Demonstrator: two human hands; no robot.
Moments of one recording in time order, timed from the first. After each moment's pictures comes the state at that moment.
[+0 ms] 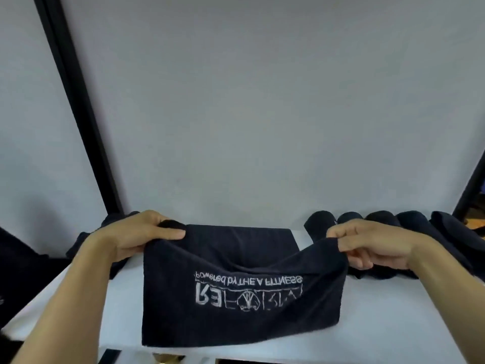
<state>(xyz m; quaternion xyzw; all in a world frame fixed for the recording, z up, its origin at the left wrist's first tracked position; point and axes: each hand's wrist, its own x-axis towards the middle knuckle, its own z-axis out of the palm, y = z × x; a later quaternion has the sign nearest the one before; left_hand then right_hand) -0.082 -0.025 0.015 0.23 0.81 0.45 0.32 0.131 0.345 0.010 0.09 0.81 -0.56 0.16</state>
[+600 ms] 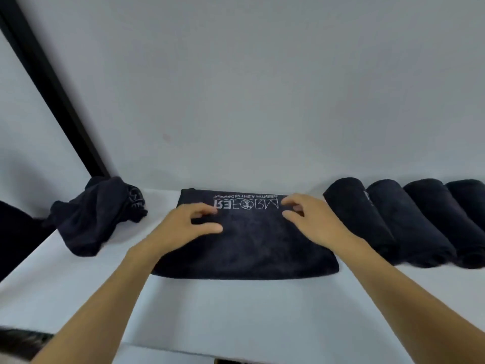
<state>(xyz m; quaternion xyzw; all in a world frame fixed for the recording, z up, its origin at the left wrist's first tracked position) -0.139 0.054 -0.112 0.27 0.88 0.36 0.16 -0.013 0.327 -0.115 0.13 0.94 -0.29 -0.07</state>
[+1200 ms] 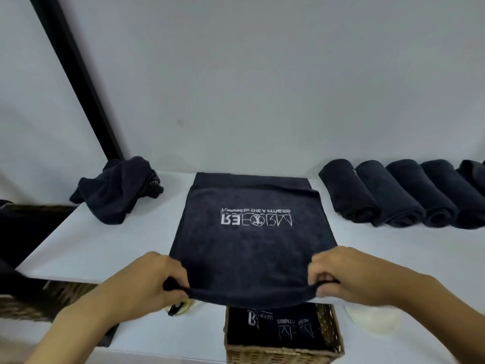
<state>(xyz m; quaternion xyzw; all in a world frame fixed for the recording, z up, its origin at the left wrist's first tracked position) -0.015 -0.077 -0.102 0.44 0.87 0.14 0.17 0.144 0.259 -0.091 -0.08 0.97 -0.12 0.17</state>
